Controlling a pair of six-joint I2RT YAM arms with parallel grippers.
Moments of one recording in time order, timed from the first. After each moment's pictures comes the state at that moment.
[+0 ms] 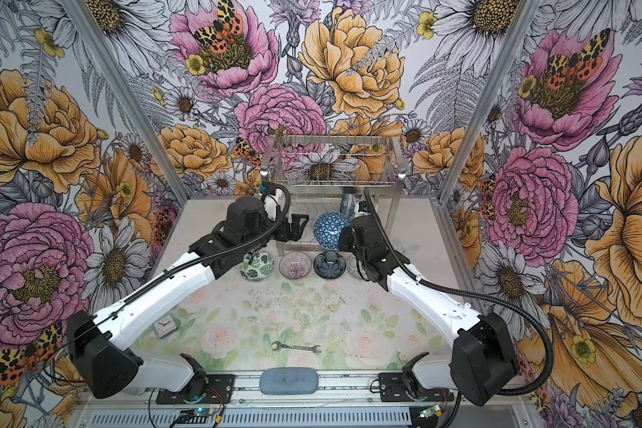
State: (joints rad) left arm -0.63 1.36 1.34 -0.34 -0.07 -0.32; right arm 0.50 1.33 1.01 -0.18 0.20 0.48
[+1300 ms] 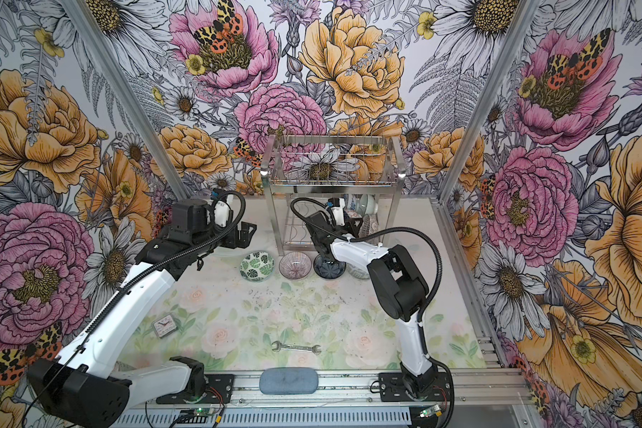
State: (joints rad) left arm -0.28 1.21 1.23 -0.59 0.08 -0.11; right arm 0.60 2.07 1.51 -0.31 1.27 0.09
